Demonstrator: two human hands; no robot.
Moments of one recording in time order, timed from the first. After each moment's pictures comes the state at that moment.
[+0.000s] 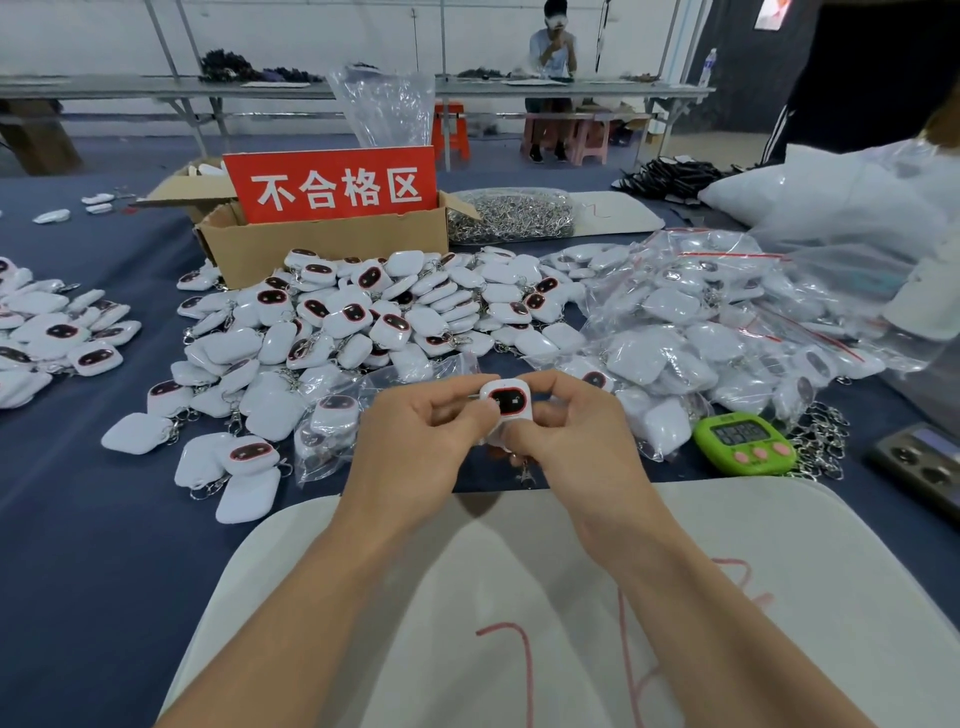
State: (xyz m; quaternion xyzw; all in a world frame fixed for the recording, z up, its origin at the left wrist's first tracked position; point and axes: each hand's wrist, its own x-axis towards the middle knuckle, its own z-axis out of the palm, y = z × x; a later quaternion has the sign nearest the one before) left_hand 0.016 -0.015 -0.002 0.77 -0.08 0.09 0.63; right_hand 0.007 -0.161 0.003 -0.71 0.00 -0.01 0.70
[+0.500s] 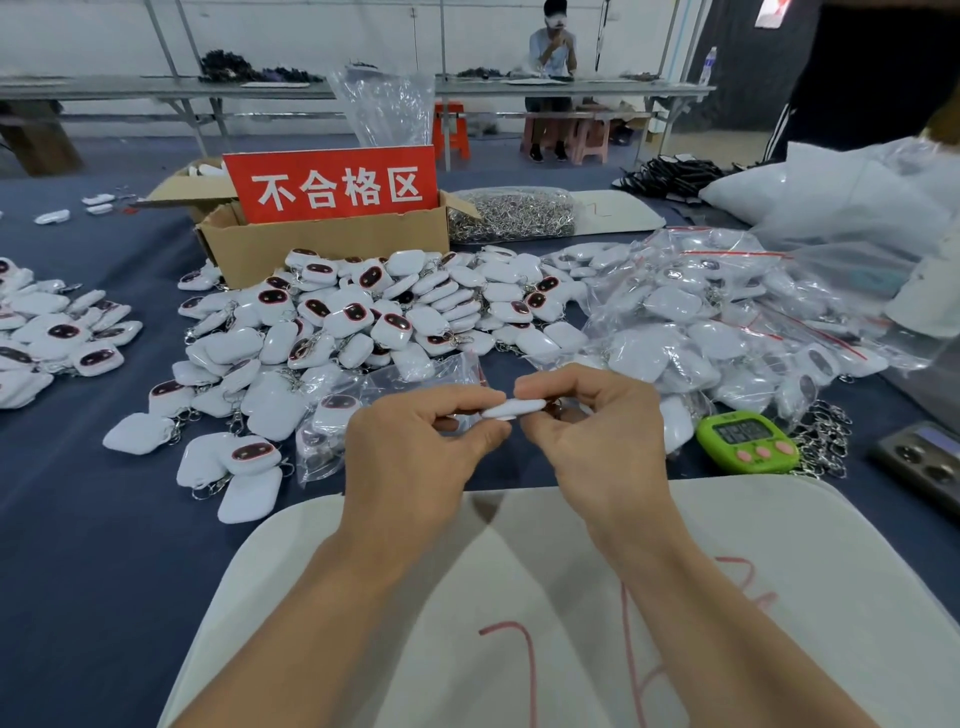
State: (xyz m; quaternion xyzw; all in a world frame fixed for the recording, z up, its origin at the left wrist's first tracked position) left_hand 0.004 -0.016 -0.004 0.82 -0.05 0.20 0.54; right_hand 0.012 -0.166 -0.002 -0.74 -0.01 -0.18 0.65
